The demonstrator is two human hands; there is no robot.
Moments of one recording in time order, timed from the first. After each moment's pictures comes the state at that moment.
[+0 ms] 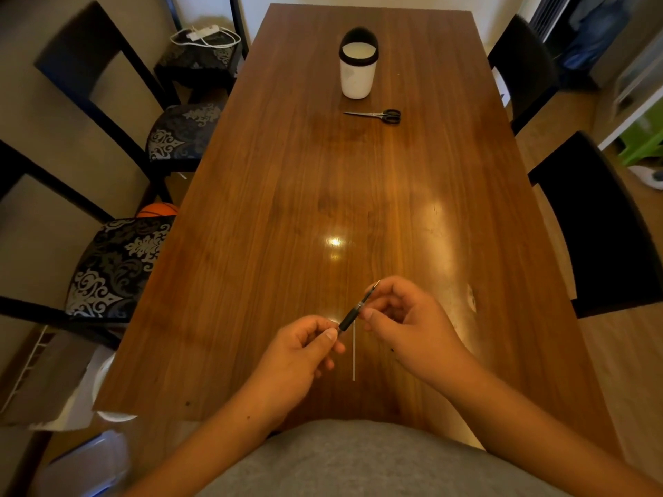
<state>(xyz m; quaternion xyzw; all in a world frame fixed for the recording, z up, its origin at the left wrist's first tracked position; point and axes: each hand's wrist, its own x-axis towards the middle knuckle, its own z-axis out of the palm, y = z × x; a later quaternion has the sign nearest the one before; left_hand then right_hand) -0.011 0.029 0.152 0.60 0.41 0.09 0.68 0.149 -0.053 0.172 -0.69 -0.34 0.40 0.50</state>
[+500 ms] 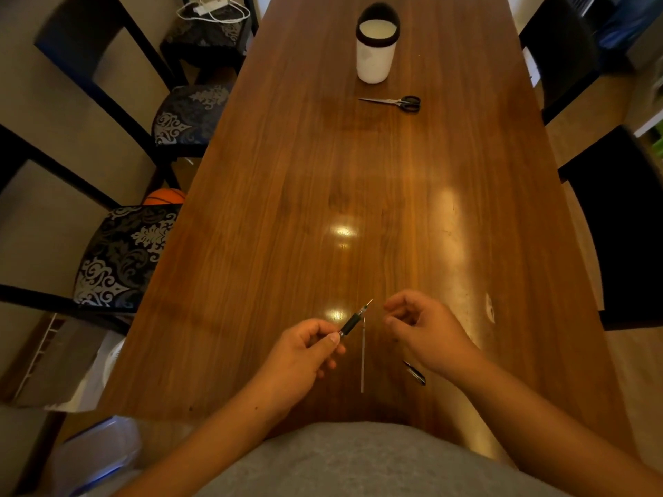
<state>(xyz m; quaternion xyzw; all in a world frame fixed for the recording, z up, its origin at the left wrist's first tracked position) 0.000 0.059 0.123 0.57 0.46 0.06 0.67 0.196 -0.030 0.105 -0.76 -0.36 0.41 0.36</state>
